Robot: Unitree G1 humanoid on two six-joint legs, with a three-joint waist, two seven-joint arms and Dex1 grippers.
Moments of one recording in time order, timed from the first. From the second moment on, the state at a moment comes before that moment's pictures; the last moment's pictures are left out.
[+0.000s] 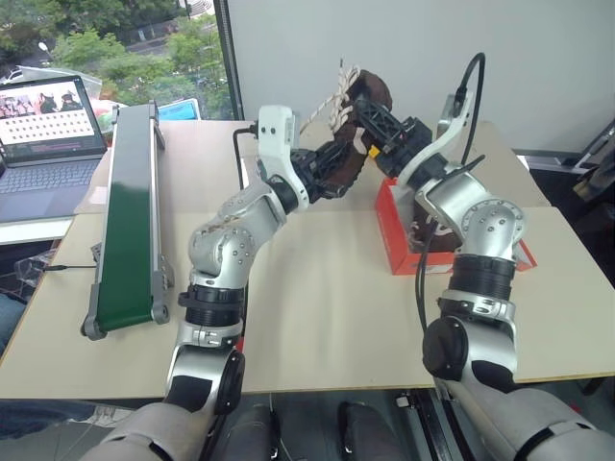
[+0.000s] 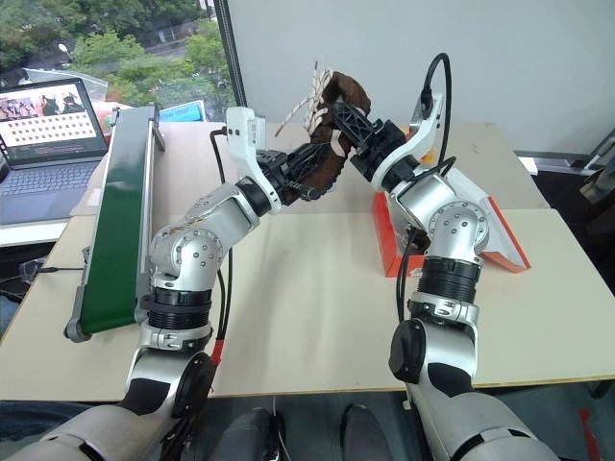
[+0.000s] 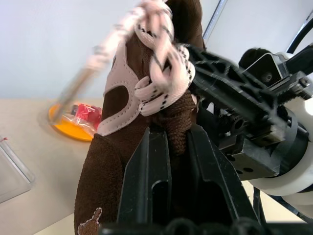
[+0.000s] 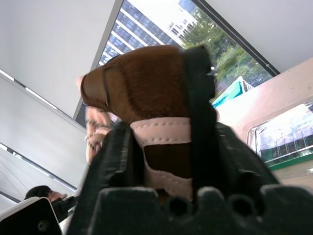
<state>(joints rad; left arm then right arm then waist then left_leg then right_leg) -0.86 0.04 0.06 0.00 -0.55 0.69 -0.33 -1.00 -0.14 -0.48 0.27 0.94 0.87 0.21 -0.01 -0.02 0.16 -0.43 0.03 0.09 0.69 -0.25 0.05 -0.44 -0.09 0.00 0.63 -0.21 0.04</state>
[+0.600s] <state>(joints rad) -0.88 0.09 0.18 0.00 -0.59 0.69 -0.28 -1.26 -0.50 -0.21 0.54 0.58 0.78 0.31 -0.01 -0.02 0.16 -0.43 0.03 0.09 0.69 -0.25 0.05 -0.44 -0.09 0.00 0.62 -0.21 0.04</state>
